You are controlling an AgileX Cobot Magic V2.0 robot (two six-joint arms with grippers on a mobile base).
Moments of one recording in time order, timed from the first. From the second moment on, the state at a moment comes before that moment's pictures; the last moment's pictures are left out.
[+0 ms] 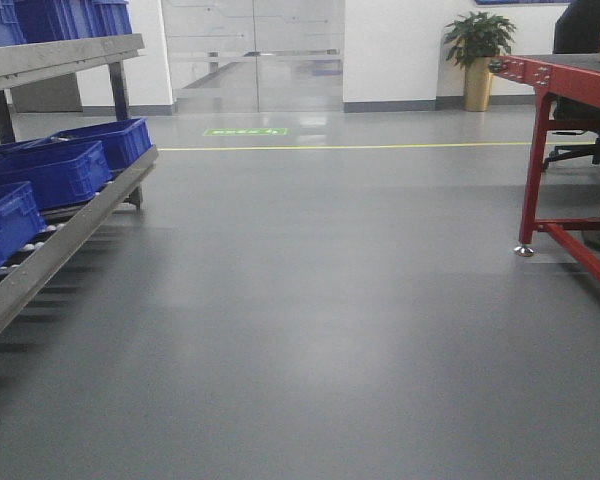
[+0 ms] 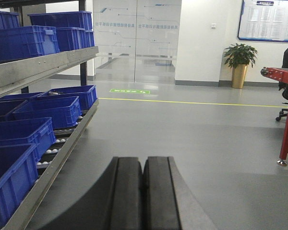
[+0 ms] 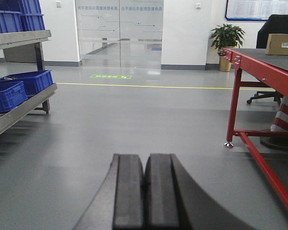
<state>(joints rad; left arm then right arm) 0.02 0.00 0.00 -0.02 0.00 0.00 -0.06 0.00 0.00 0.04 0.06 0.00</state>
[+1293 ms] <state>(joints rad) 0.02 0.00 0.00 -0.02 0.00 0.00 -0.06 0.00 0.00 0.04 0.06 0.00</state>
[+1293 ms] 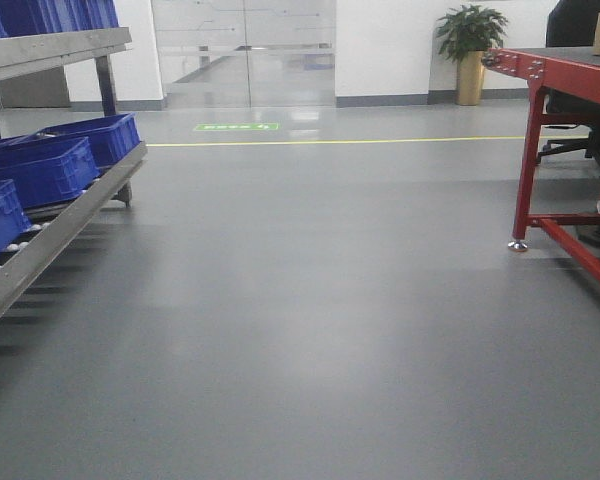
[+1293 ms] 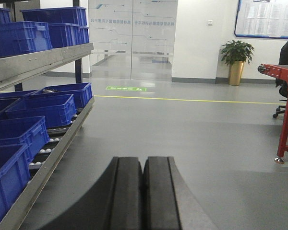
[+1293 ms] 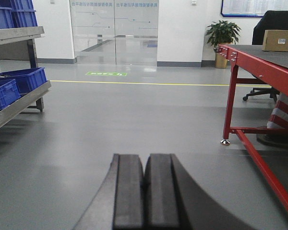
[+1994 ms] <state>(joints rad) 0.02 0.00 0.00 -0.02 0.00 0.00 -0.06 0.00 0.00 0.04 0.06 0.00</state>
